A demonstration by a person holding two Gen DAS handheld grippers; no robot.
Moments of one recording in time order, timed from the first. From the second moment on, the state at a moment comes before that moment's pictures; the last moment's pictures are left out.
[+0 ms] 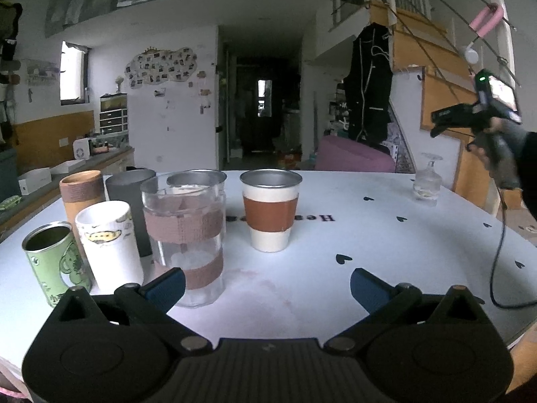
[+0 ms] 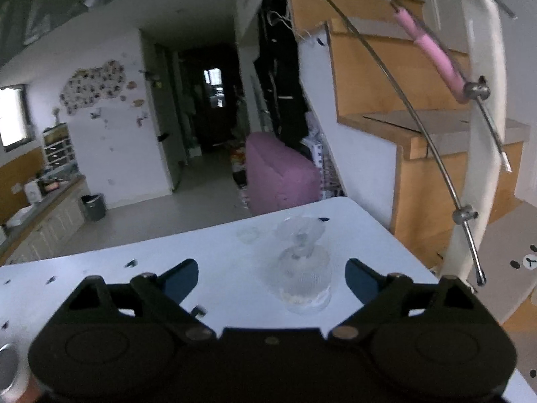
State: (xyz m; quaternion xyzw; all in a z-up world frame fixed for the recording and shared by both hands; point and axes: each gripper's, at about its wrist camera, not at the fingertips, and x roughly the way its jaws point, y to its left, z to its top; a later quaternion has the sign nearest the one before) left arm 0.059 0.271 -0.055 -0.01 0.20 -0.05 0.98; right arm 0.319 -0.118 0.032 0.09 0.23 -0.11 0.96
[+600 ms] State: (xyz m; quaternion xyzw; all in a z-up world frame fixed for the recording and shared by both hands) left arm 0.096 0.281 -0.065 -0.04 0.25 -0.01 0.97; right arm 0.425 -0.148 -0.003 0.10 0.30 -0.15 0.94
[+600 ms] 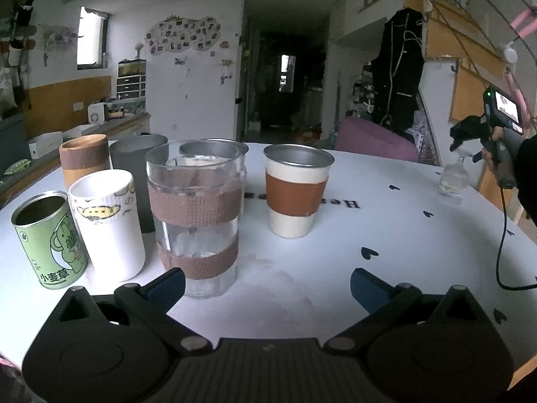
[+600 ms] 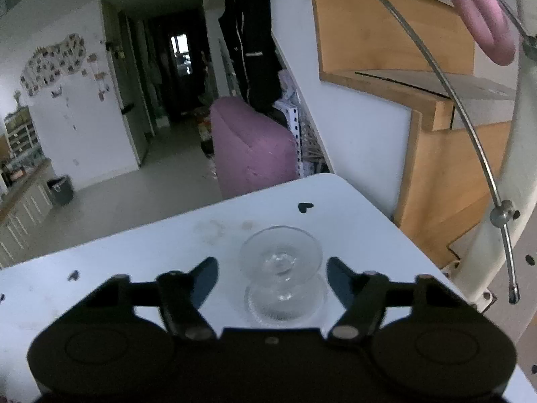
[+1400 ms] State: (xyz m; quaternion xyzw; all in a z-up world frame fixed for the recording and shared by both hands) left arm 0.066 0.278 -0.053 -0.06 0.23 -0.05 0.97; right arm 0.239 -0.054 0.051 0.05 0.27 0.05 0.96
